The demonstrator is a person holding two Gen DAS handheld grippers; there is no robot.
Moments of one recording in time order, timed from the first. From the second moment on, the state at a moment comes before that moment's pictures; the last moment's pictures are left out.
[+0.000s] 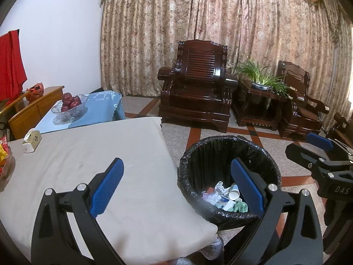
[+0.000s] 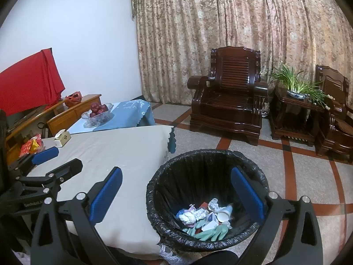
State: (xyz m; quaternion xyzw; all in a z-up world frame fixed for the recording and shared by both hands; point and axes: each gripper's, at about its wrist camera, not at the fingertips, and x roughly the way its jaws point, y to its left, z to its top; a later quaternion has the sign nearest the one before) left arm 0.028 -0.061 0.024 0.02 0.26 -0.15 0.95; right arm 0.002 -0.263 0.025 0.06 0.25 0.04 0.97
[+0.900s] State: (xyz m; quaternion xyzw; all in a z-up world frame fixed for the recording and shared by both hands) left arm 0.028 -0.061 0.024 0.02 0.27 -0.15 0.95; right arm 0.002 -0.261 0.025 0.06 0.24 0.04 0.97
